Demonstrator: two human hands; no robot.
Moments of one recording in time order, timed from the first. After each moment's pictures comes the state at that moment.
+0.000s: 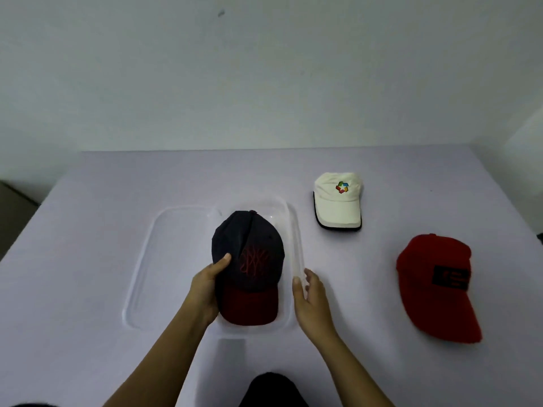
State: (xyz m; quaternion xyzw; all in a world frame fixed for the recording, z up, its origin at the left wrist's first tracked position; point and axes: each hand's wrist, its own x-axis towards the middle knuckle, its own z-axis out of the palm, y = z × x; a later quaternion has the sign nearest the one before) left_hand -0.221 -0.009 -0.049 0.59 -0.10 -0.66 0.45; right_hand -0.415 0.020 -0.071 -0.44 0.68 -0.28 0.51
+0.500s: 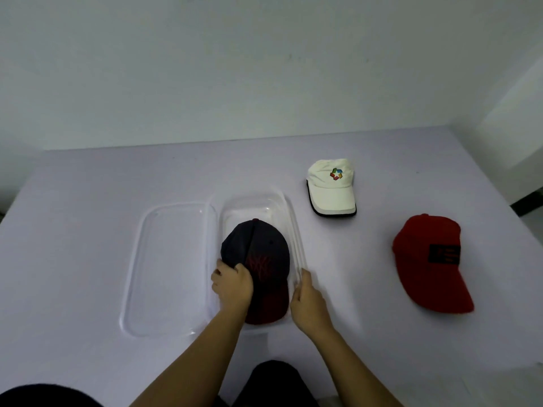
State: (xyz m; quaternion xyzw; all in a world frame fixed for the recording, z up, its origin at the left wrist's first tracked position) left_hand -0.265 -0.019 -0.085 0.82 -0.26 -0.43 0.29; right_hand -0.395 0.031 -0.079 -0.51 0.73 -0.18 0.42
